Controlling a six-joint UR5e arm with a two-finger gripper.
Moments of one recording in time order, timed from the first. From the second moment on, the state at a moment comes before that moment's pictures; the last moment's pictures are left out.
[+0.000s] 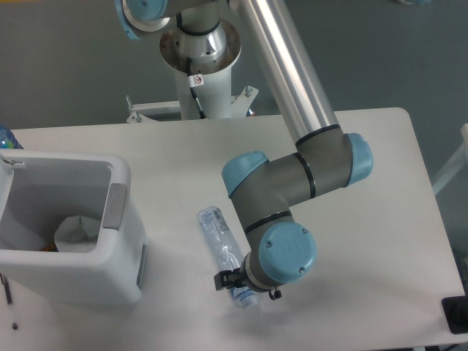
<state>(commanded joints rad) 2.33 -2.32 -1.14 -1.38 1.55 0.14</state>
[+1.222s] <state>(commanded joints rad) 2.26 -2.39 -1.14 -1.38 1.67 0.00</state>
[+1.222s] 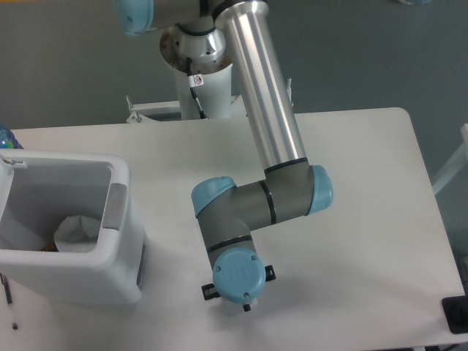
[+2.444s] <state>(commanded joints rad) 2.26 -2.35 -1.14 -1.38 1.66 0.00</state>
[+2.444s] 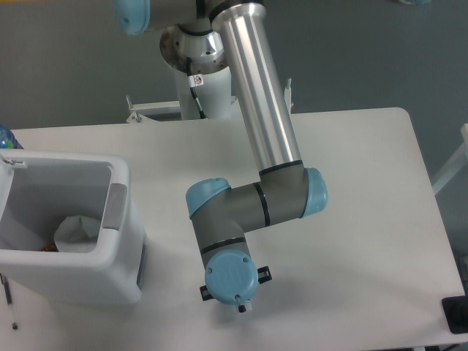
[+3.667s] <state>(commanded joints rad) 2.30 -2.07 -1.14 -1.15 1.35 0.06</state>
